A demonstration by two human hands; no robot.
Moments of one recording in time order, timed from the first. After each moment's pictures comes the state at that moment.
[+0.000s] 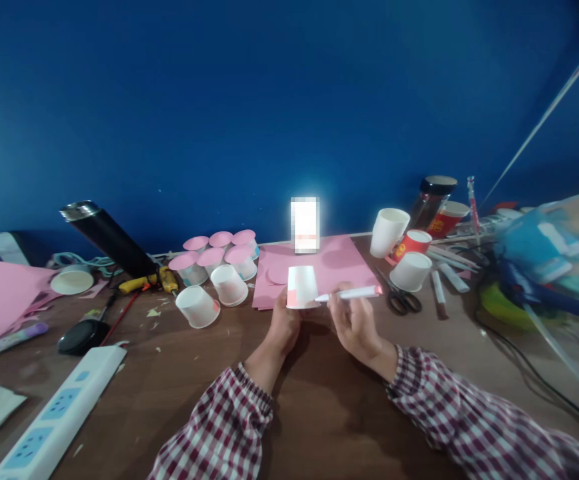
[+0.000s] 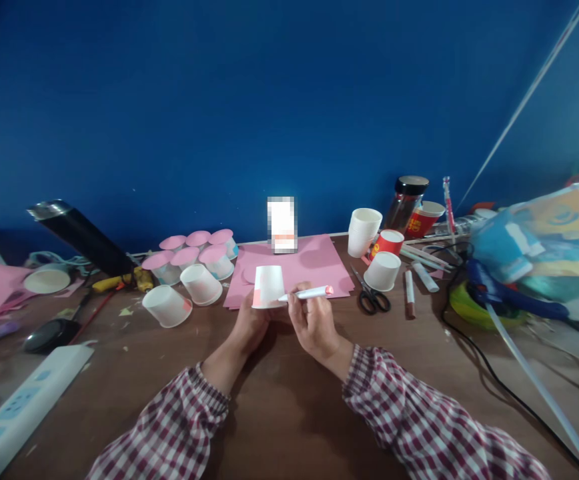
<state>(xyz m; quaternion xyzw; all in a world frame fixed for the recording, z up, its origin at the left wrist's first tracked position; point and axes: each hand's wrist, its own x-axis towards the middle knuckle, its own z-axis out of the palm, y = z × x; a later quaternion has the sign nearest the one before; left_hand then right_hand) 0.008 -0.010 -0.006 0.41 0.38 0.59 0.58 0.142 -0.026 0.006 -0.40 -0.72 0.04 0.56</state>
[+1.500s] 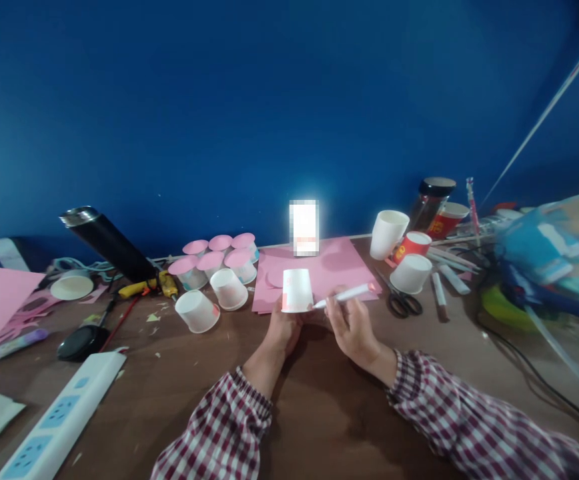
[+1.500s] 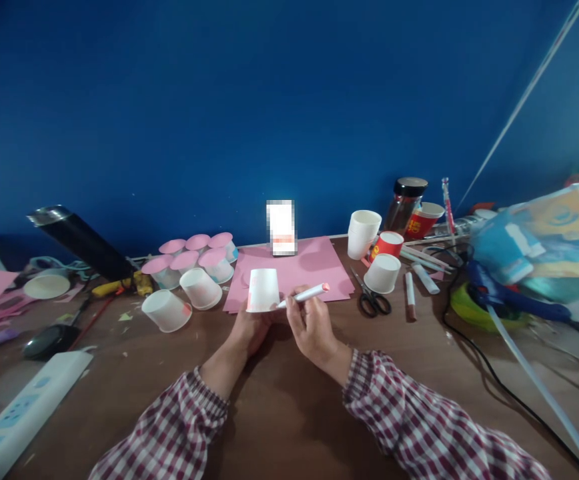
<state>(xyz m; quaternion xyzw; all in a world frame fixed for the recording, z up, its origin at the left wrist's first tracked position) 0.004 -0.006 -0.008 0.33 0.33 0.58 0.66 0.137 -0.030 0.014 -0.43 -0.70 0.16 0.54</state>
